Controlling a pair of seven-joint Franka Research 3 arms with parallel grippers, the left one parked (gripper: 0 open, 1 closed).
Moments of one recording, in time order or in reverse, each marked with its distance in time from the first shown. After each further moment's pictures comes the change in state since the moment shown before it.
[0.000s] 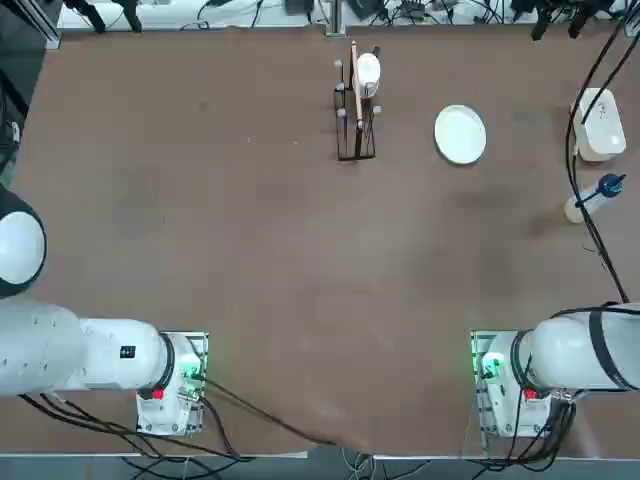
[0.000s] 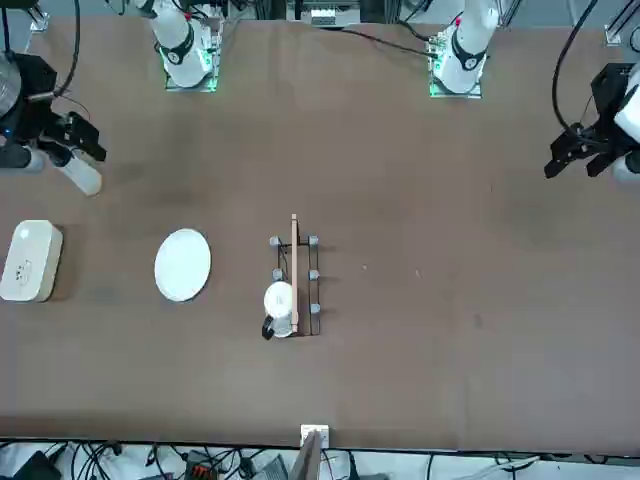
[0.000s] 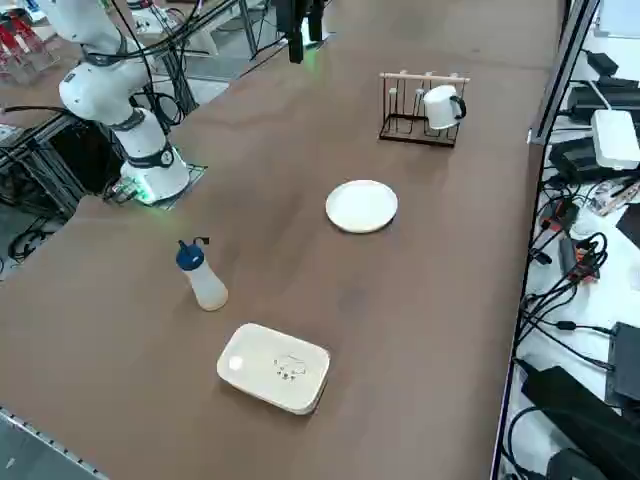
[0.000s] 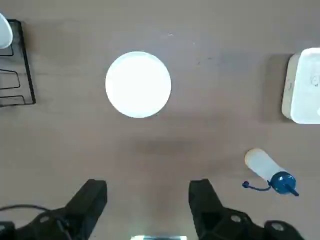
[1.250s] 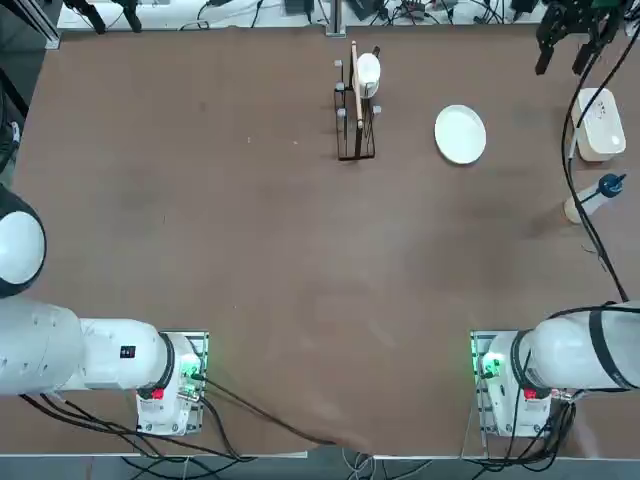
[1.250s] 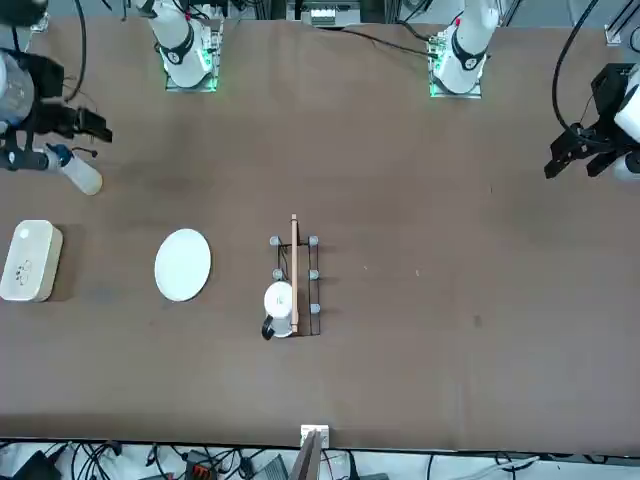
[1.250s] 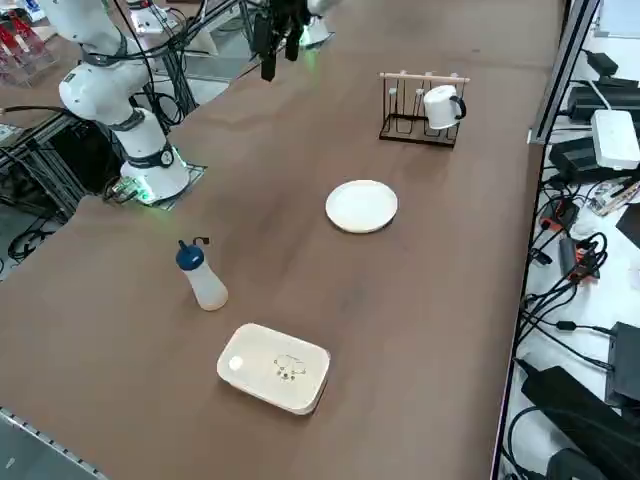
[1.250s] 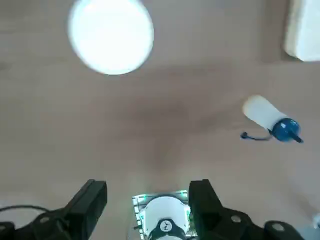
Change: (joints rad) arm 0.000 0.047 -0.029 -0.041 -0.038 -0.145 0.113
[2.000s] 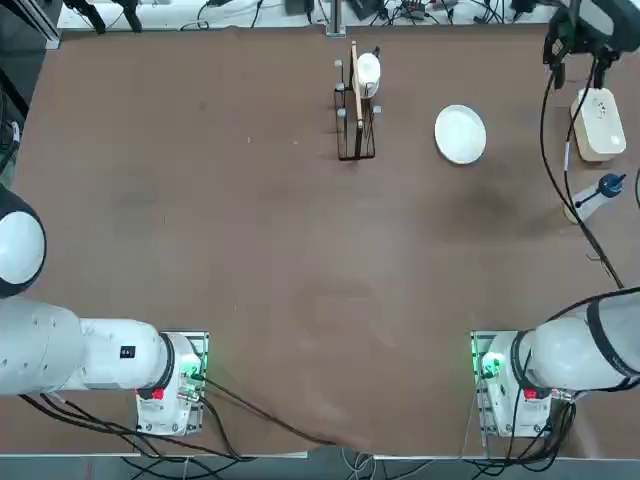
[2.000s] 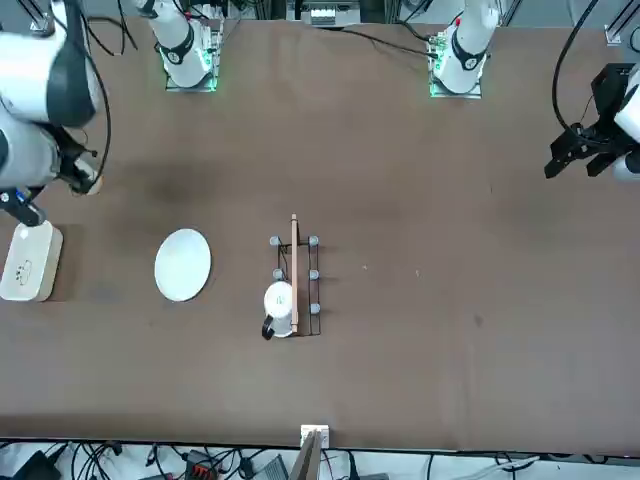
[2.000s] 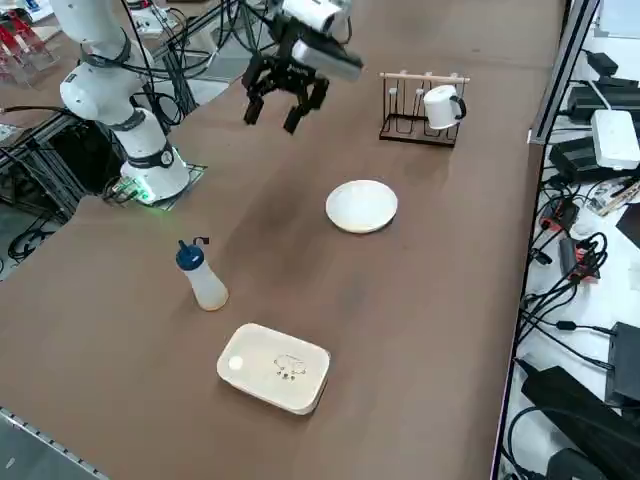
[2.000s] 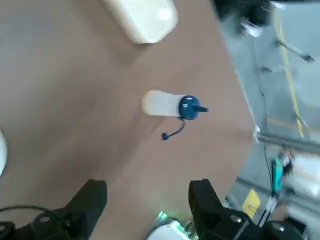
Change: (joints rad) arm 0.037 0.186 -0.006 -0.005 -0.396 -0.012 0.732
